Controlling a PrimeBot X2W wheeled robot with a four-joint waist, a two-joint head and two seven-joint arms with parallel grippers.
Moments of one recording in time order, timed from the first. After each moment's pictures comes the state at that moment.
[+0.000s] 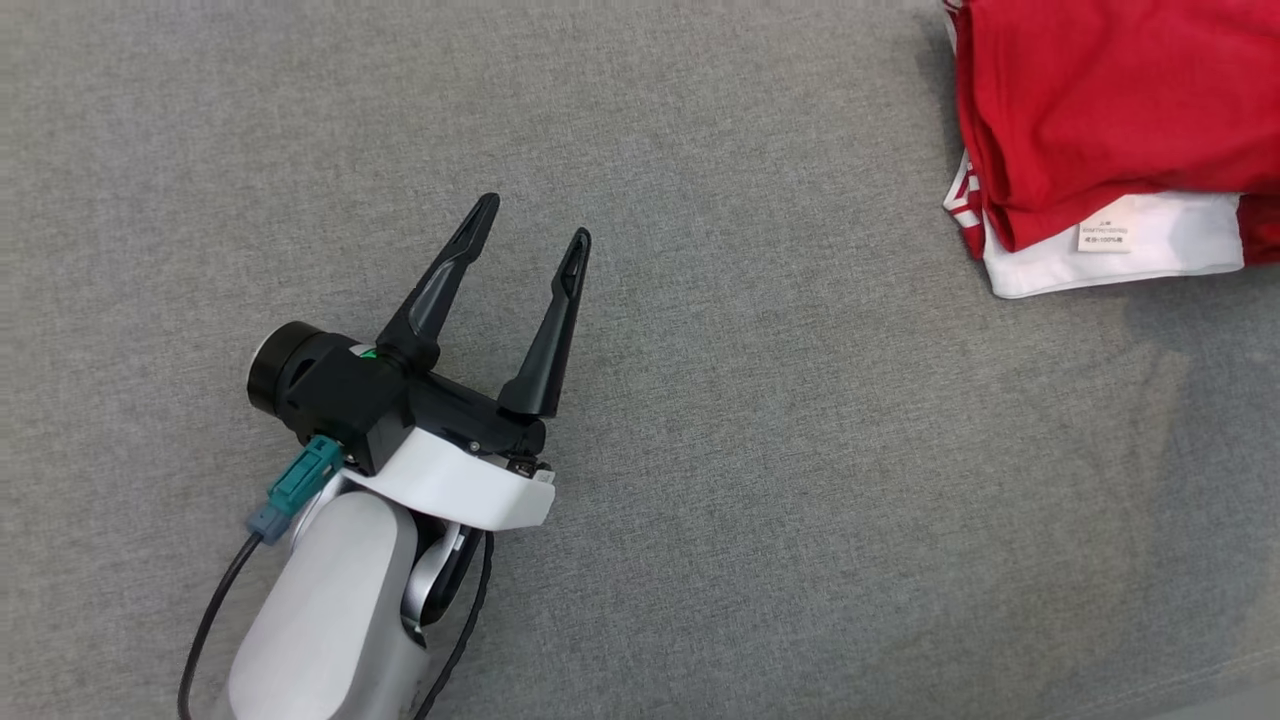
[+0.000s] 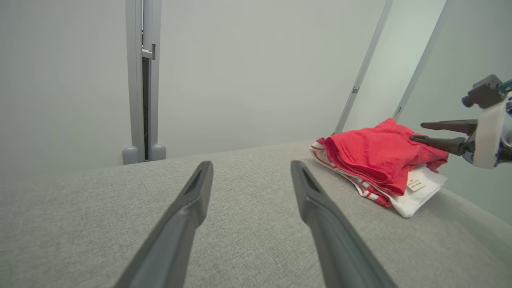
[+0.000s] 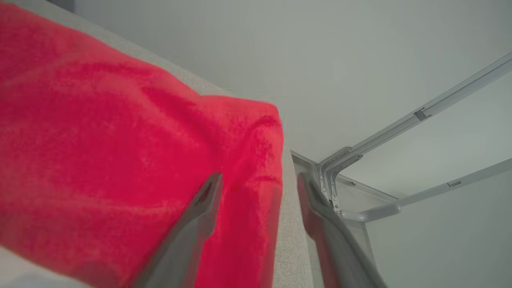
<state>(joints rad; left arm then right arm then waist) -0.42 0.07 -0.32 0.13 -0.25 -0.13 -0.26 -1.02 -0.58 0.46 1.06 0.14 0.13 -0.22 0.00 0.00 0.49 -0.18</state>
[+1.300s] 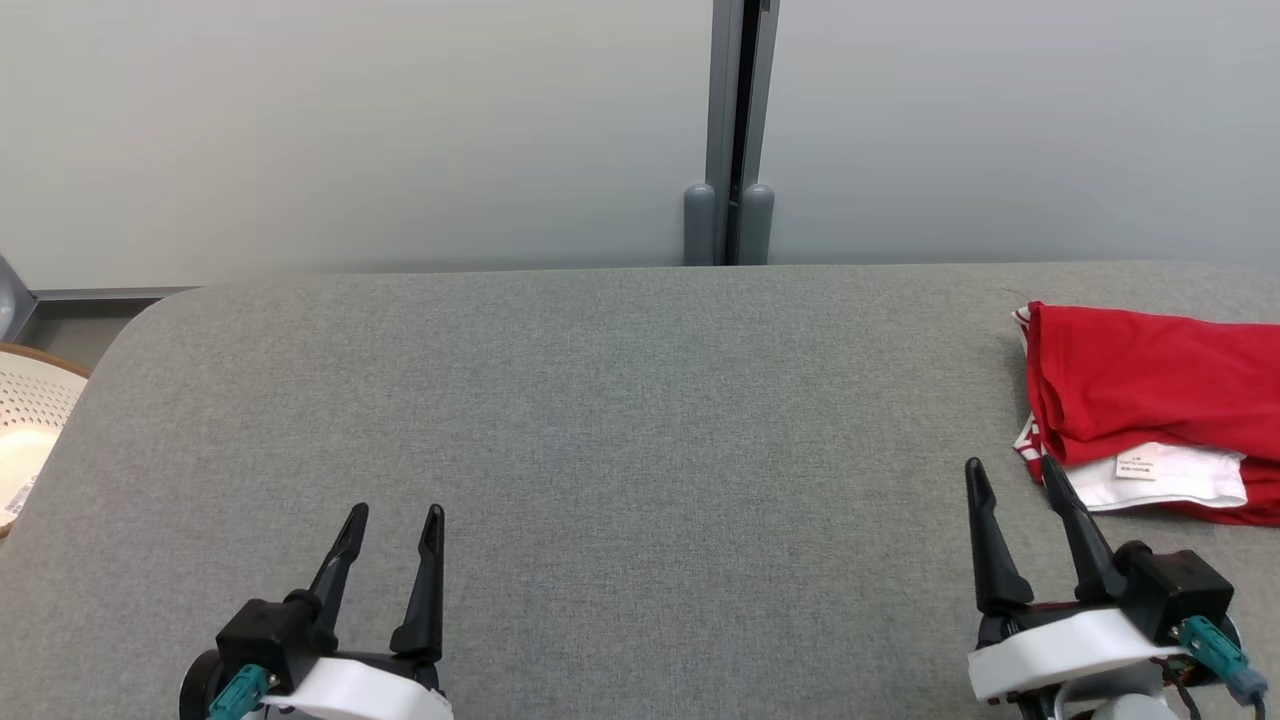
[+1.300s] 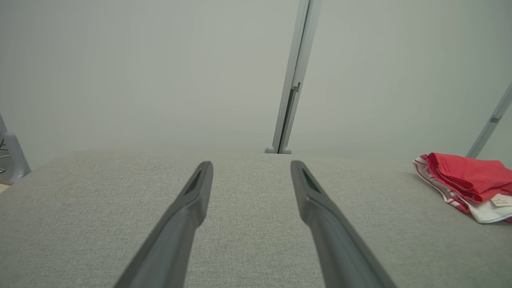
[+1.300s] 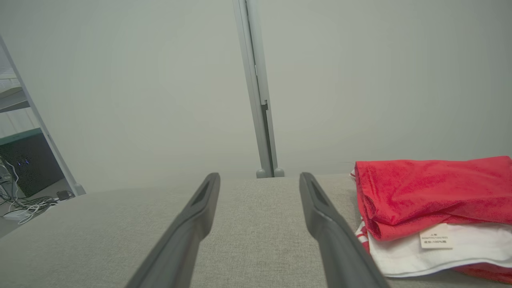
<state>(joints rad) -0.02 0.05 -0.10 0.26 -0.25 -0.10 -0.26 -0.10 -0.07 0.11 0.32 0.24 0.13 -0.26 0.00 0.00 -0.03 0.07</state>
